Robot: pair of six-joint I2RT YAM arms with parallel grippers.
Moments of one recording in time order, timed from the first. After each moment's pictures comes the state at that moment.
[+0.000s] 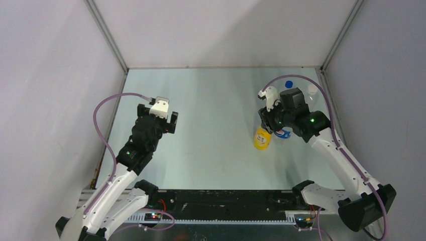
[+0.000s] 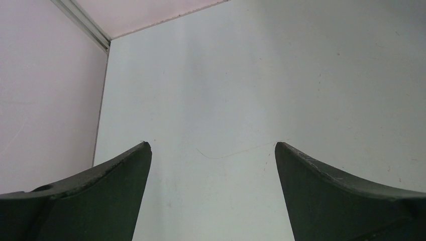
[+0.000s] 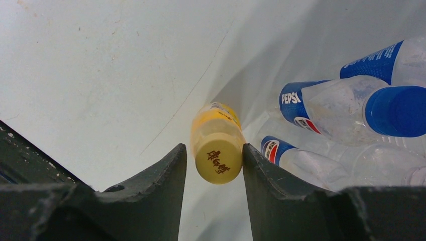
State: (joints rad) left arm -0.45 0.71 0.67 -0.20 -0.39 0.17; right arm 0.44 1.12 1.13 -0.78 -0.16 -0.19
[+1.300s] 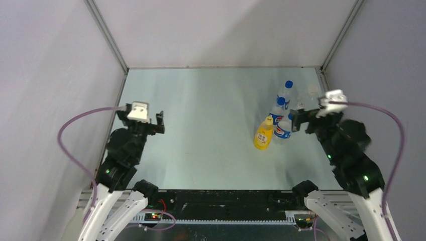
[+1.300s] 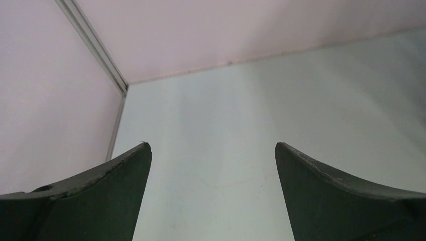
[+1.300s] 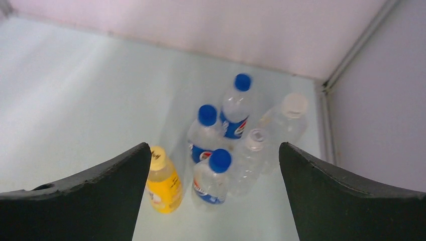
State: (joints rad) left arm -0.45 0.52 0.75 -0.28 -0.36 0.16; right arm 0.44 0.65 1.13 -0.63 0.22 -0.08
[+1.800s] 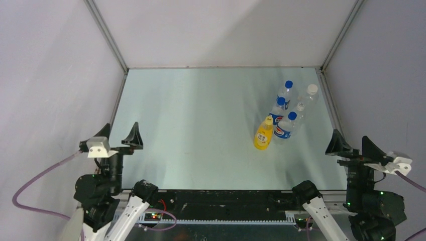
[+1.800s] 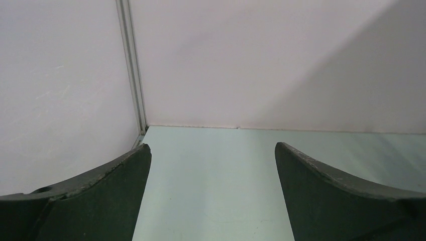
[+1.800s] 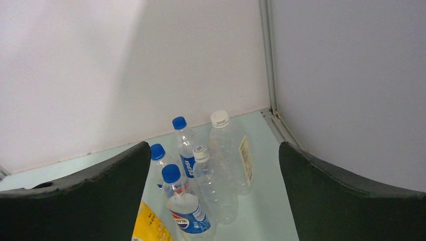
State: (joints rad) left arm -0.45 0.10 0.76 -0.31 -0.43 0.13; right arm 0.44 0.07 0.92 -0.52 0.59 0.04
